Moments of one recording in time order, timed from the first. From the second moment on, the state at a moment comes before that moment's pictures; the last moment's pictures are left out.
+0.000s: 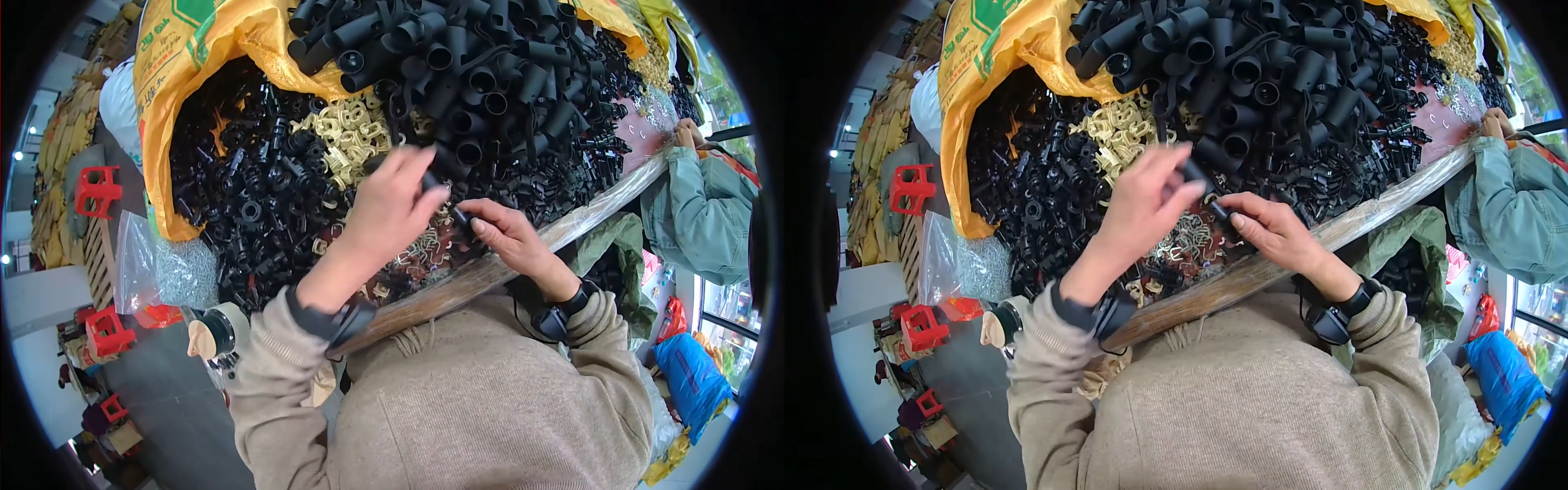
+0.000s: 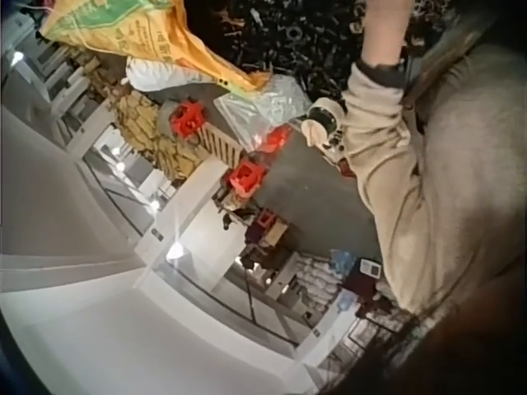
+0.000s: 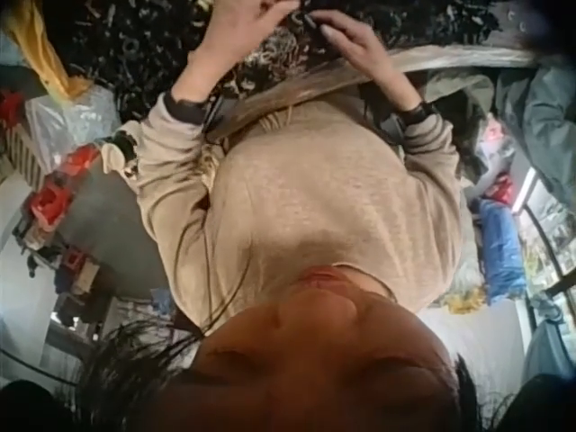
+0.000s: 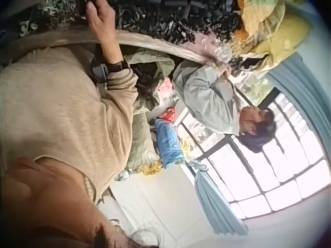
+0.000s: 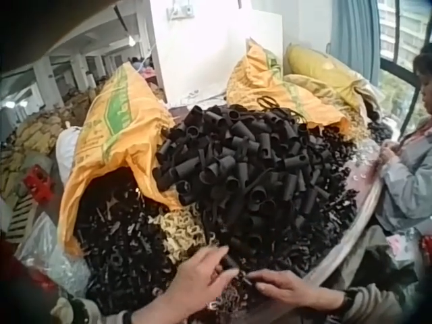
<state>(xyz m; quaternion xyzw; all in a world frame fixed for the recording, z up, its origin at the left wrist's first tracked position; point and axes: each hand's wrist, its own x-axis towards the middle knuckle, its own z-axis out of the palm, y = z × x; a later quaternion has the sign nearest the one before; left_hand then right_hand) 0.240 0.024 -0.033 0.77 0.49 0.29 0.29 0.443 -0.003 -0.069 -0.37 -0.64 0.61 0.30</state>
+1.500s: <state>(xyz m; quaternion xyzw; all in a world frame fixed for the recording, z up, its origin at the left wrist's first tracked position) 0.199 -0.083 -0.081 0.54 0.50 0.48 0.47 0.365 -0.029 -0.055 -0.27 -0.54 0.77 0.21</state>
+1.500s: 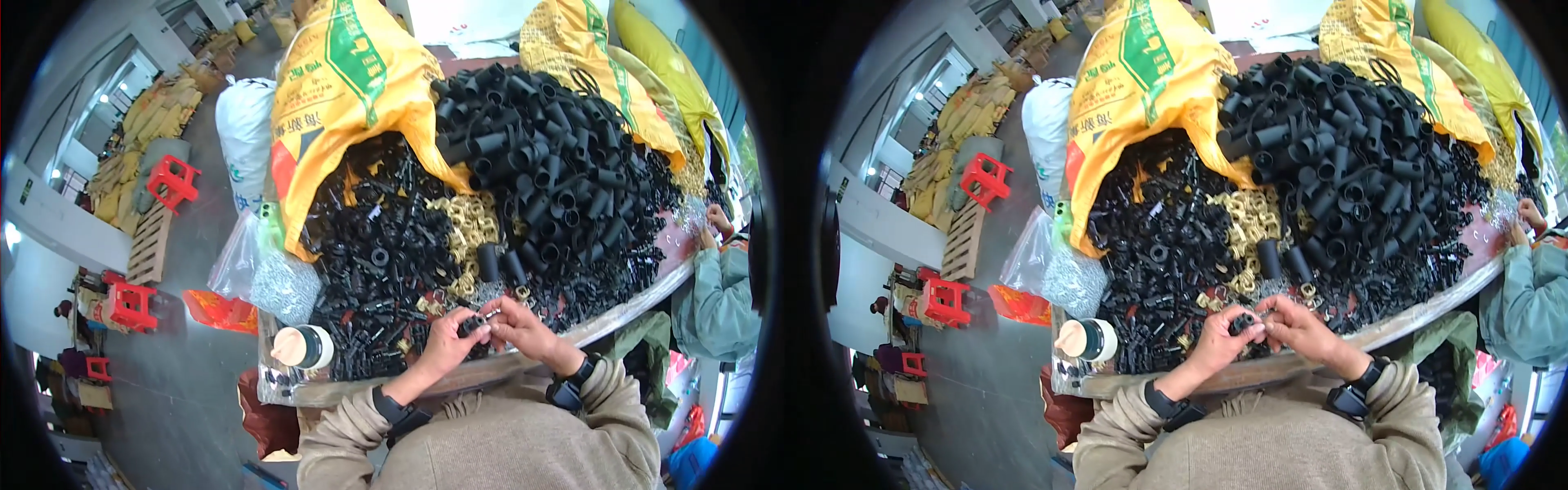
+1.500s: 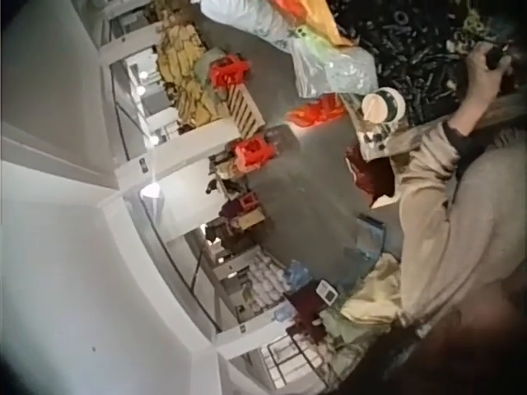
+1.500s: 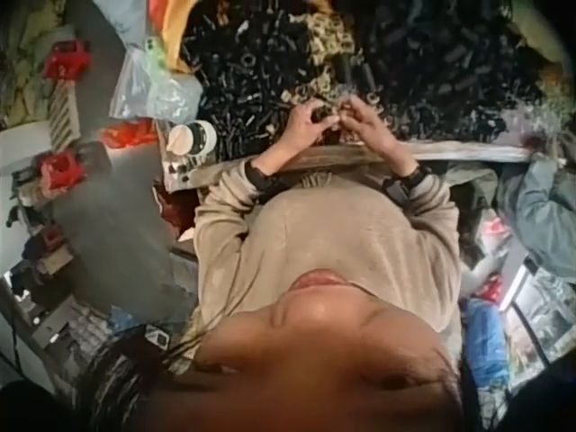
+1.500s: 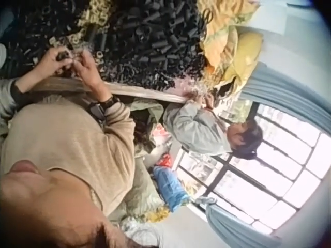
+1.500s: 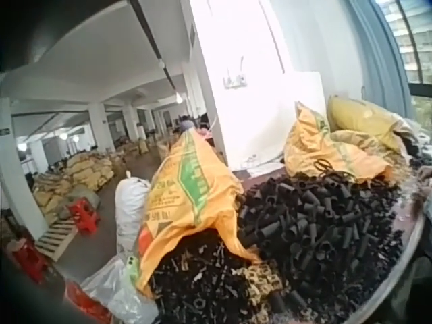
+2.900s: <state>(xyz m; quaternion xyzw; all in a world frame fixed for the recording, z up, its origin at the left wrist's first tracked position) 0.248 -0.080 -0.079 0.30 0.46 0.45 0.70 0.418 -0.038 -0.079 -0.31 -0.70 0.57 0.31</state>
